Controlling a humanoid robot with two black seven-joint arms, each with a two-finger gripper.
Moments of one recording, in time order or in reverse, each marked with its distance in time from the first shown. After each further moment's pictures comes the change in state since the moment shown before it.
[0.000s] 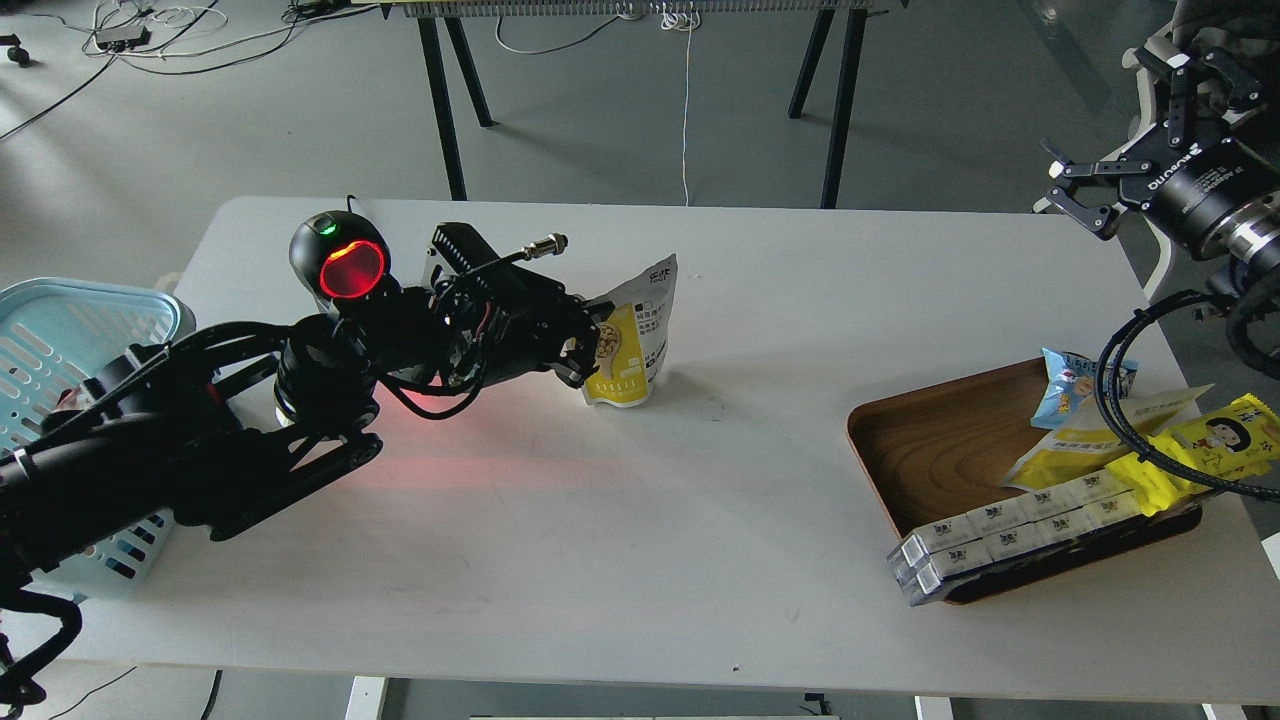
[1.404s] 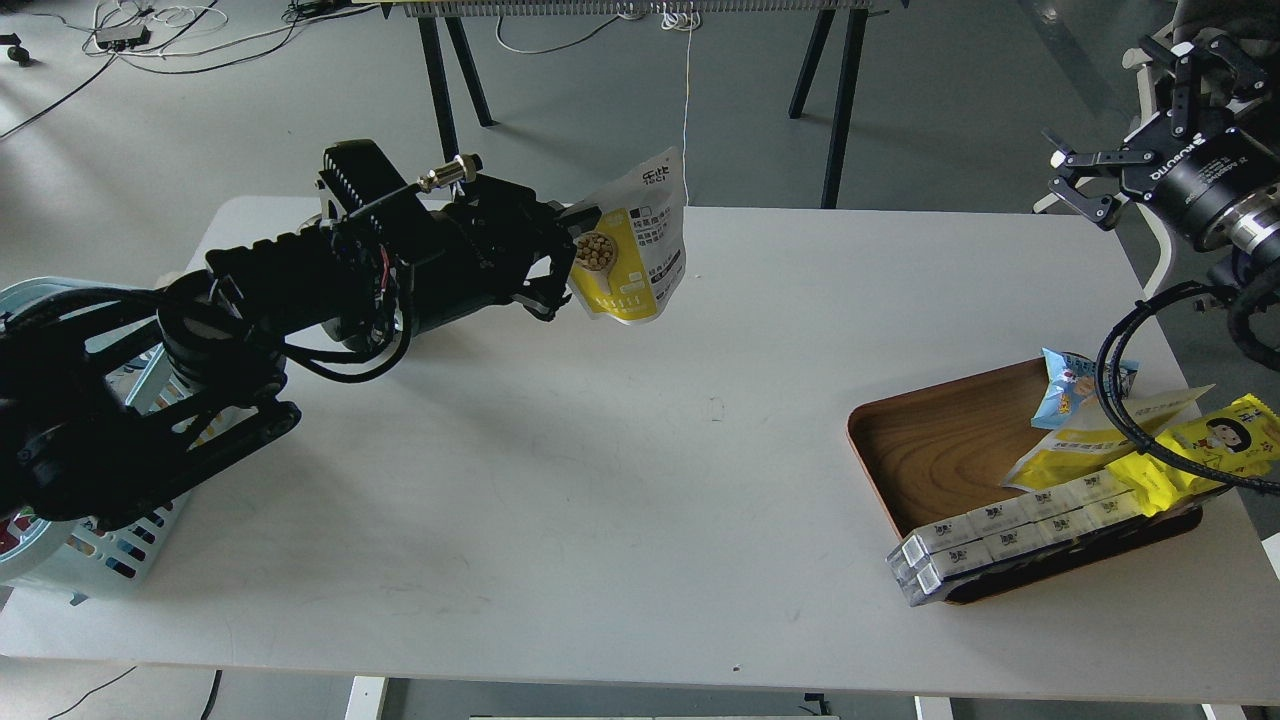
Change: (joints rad) left arm 0.001 0.195 -0.122 -0.258 0.000 0.103 -0.013; right arm 0.012 0.000 0.008 0.002 0.000 0.000 0.000
